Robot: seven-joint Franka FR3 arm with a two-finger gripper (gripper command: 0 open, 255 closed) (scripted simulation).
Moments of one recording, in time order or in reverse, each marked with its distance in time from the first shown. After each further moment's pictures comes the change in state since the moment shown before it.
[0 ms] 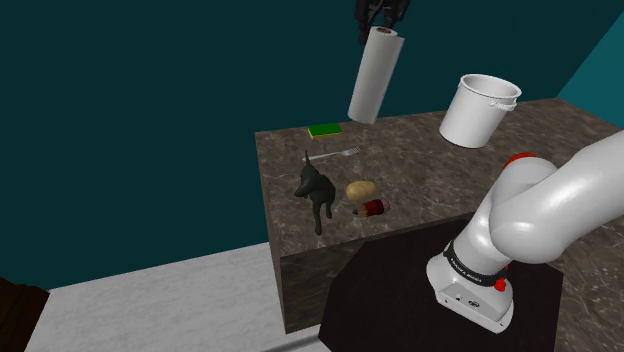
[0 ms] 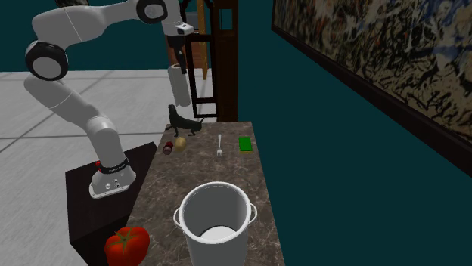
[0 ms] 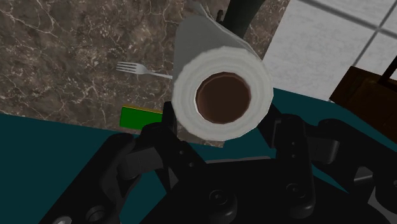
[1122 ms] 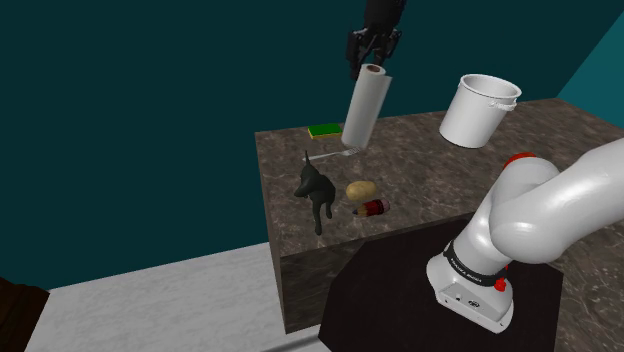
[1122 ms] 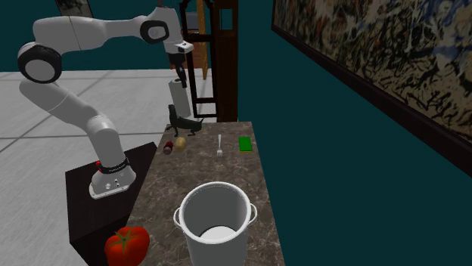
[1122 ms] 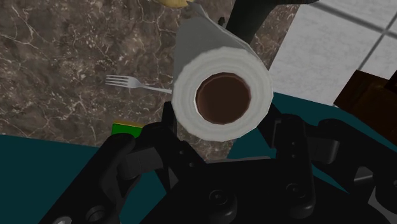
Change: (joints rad) arm 0.001 -0.070 0.020 -0.257 -0.002 0.187 0.030
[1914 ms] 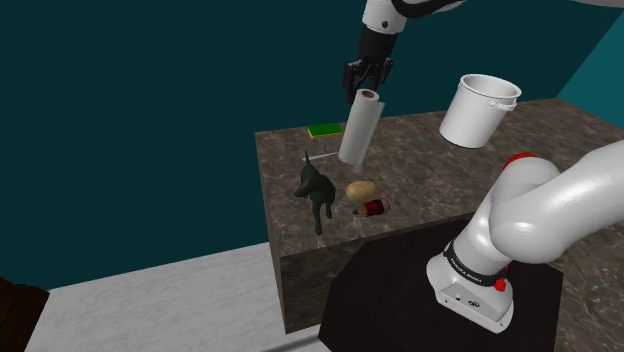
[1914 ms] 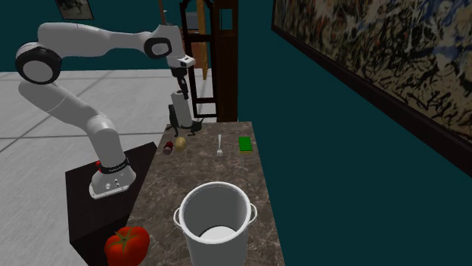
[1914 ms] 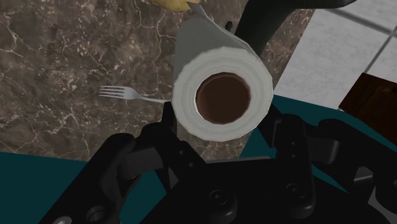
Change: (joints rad) arm -0.004 -0.016 -0.006 -0.173 -0.005 0.157 -0.004
